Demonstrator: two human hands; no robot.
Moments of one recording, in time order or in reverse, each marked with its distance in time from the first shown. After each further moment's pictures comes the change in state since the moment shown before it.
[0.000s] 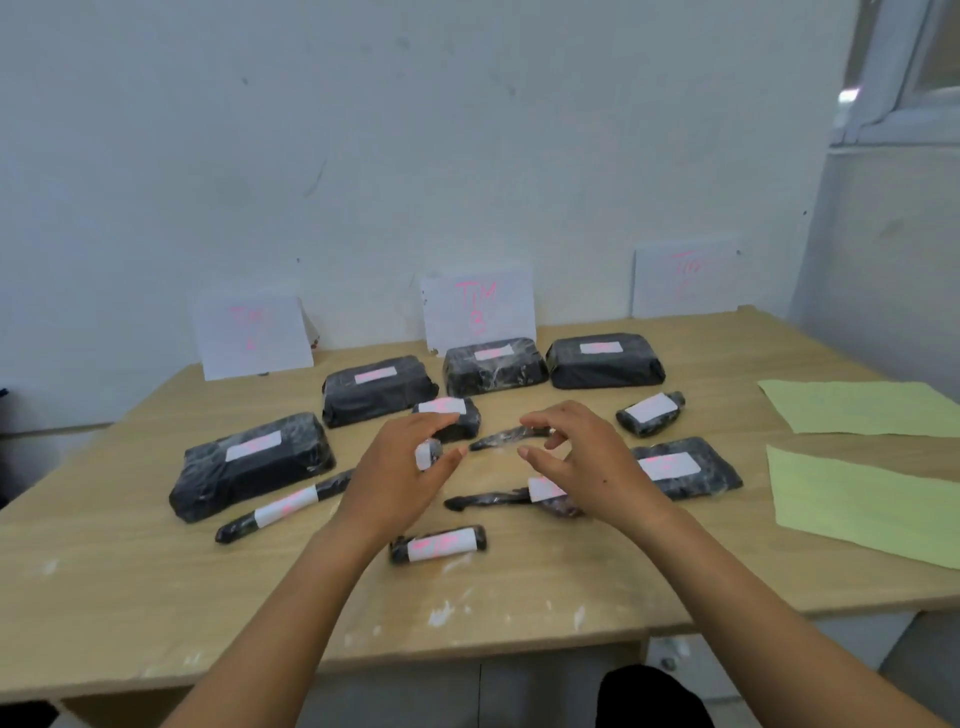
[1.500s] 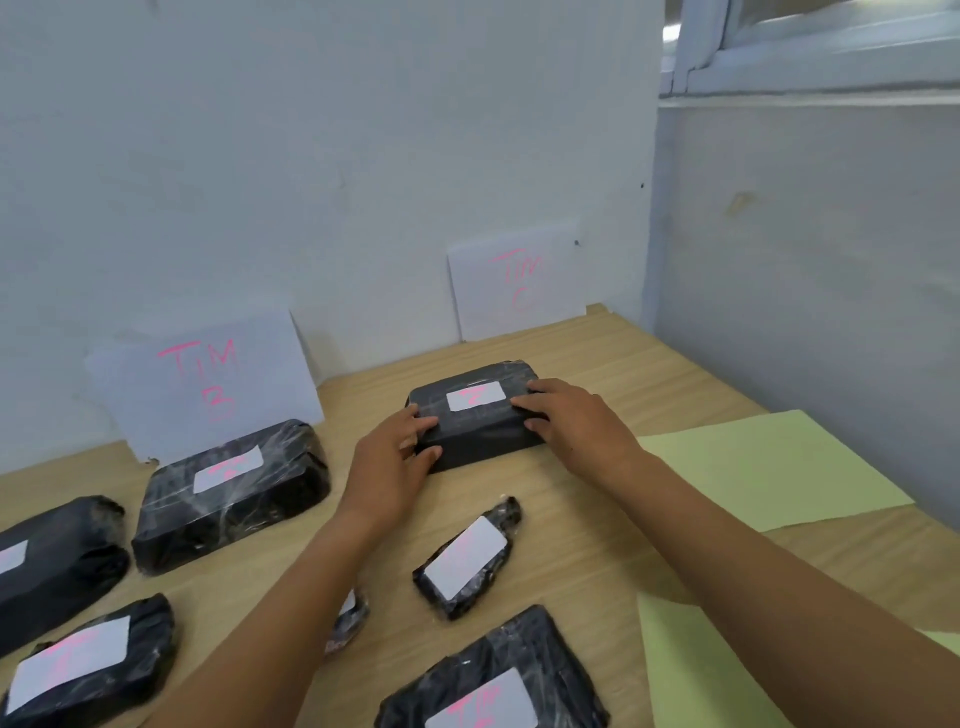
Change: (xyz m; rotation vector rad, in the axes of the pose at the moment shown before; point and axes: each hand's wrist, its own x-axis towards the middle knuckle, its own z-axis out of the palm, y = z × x) left_hand 0.250 0.077 0.237 -0.202 -0.236 -0.089; right_hand 0.141 0.268 -0.129 -0.369 -0.042 0.322
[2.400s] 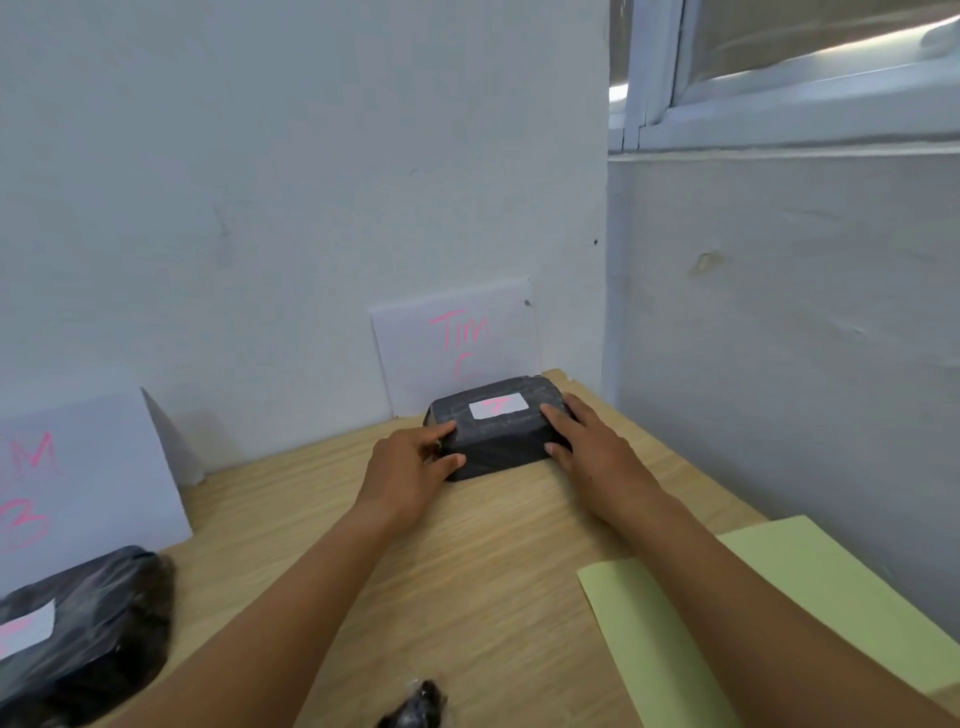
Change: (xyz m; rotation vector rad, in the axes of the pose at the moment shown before) left_hand 0.146 0.030 0.095 -0.118 -0.096 0.042; right_hand 0.076 0.117 -0.011 0.089 0.100 0.188
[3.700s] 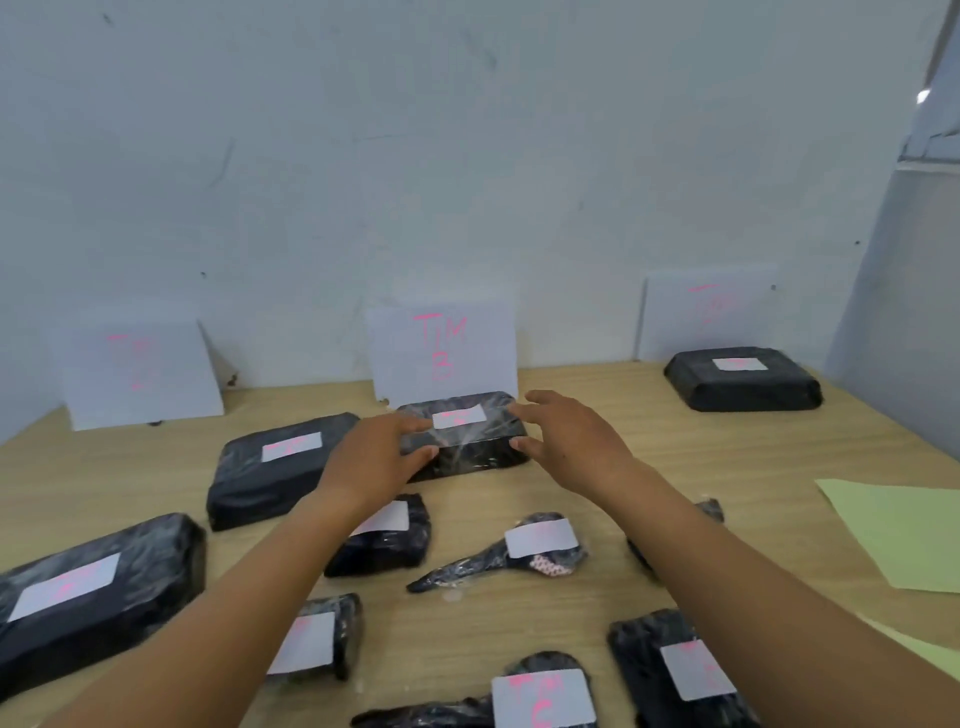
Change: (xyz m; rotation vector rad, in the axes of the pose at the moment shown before) left_hand -0.261 -0.091 -0.258 0.405 0.188 -0.194; right_hand -0.147 -0.296 0.070 -0.138 -0.229 -0.458
